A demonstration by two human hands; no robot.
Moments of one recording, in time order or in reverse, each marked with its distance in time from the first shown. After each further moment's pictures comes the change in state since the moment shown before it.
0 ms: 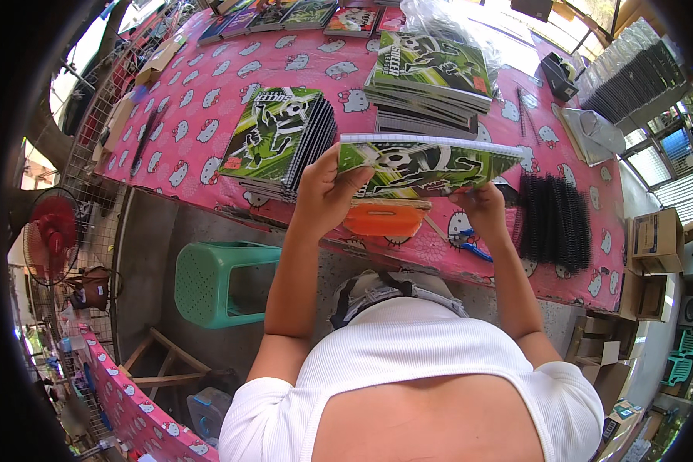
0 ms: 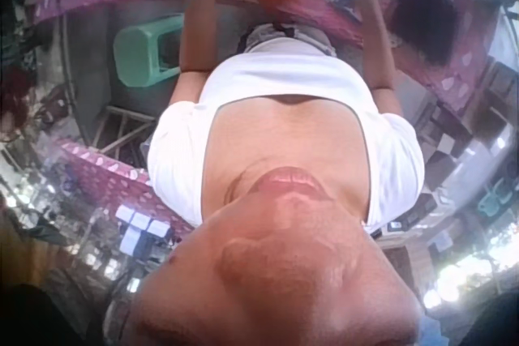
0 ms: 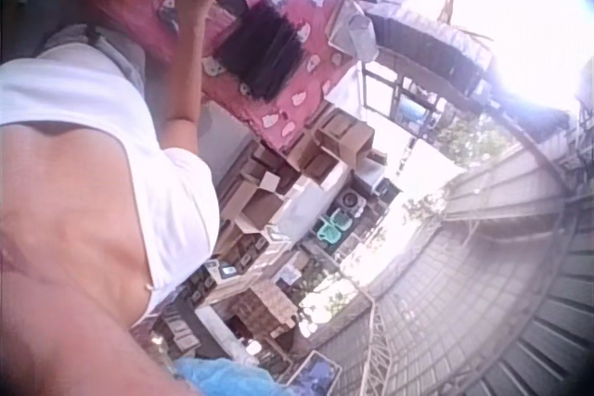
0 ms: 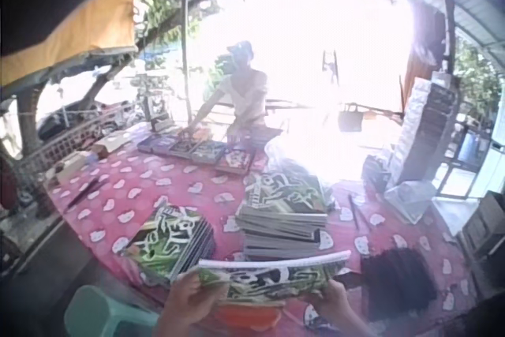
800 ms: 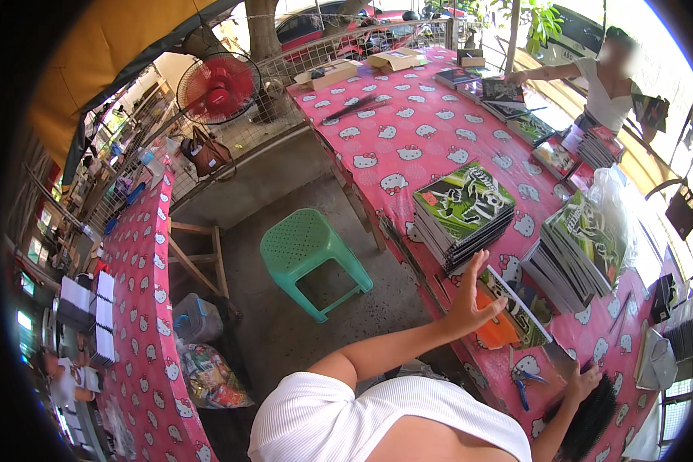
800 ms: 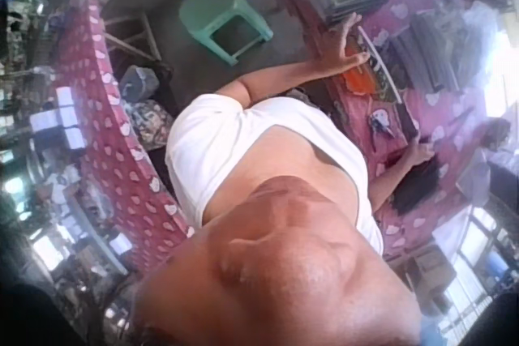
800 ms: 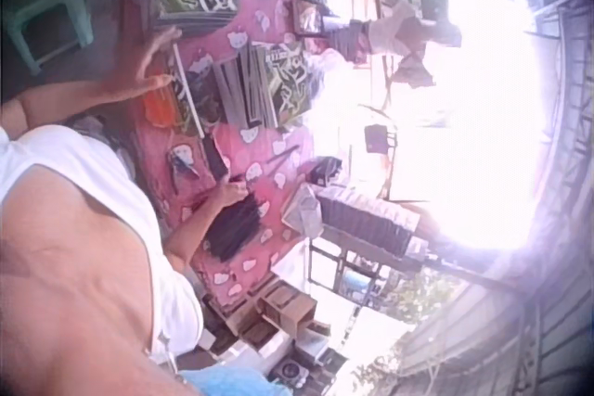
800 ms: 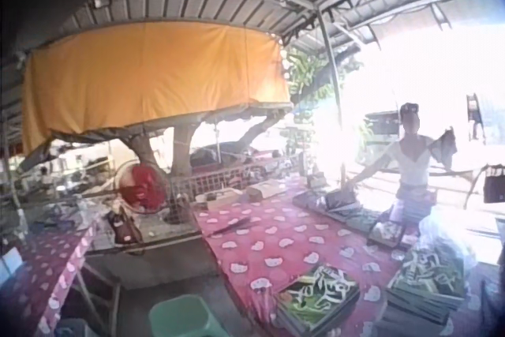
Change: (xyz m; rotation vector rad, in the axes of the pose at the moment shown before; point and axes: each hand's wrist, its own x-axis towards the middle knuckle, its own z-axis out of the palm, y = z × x) left_hand -0.062 -0.040 0.037 0.235 0.486 0.153; right_hand 0.010 0.099 -0.144 -1.206 0.279 0.067
